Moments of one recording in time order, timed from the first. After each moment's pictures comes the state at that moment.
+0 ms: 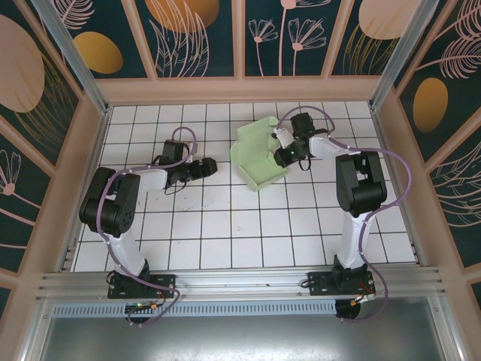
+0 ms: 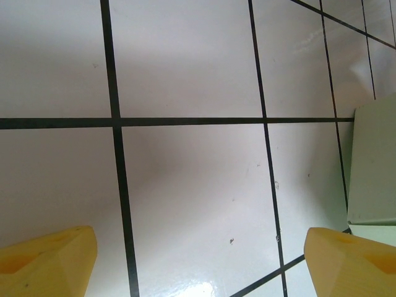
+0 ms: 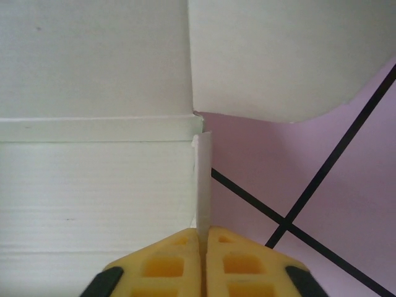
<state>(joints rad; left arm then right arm) -0.27 1.82 0.90 0.09 0.43 -0.51 0.29 2.00 1.40 -0.51 -0.34 -0.27</state>
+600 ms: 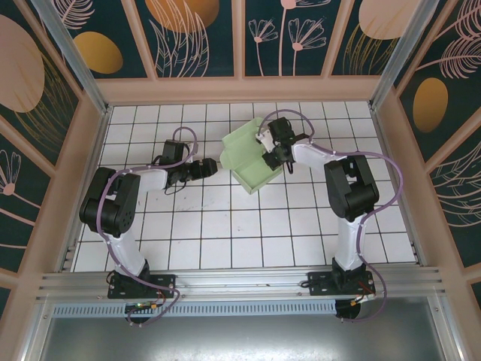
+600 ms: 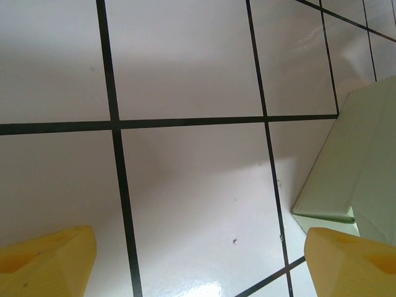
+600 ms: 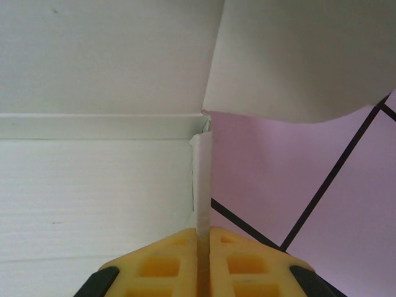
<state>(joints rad) -0.27 1.82 0.90 0.09 0.43 -0.48 0.45 1.99 1.38 -0.44 0.01 -0.30</state>
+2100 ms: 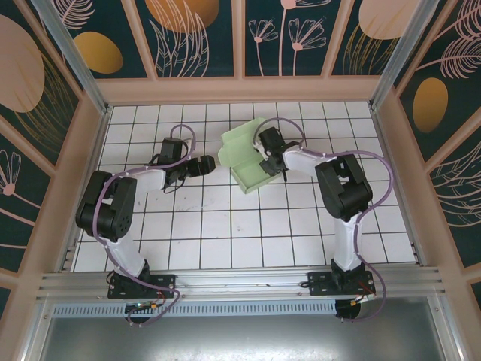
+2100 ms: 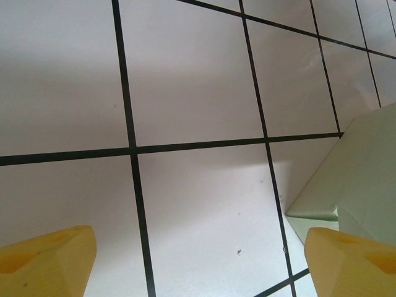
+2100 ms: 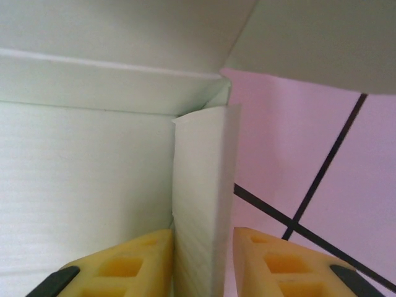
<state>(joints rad) -0.27 1.77 0.90 0.09 0.36 -0.46 0.51 2.01 1.33 -0.41 0.21 -0.22</state>
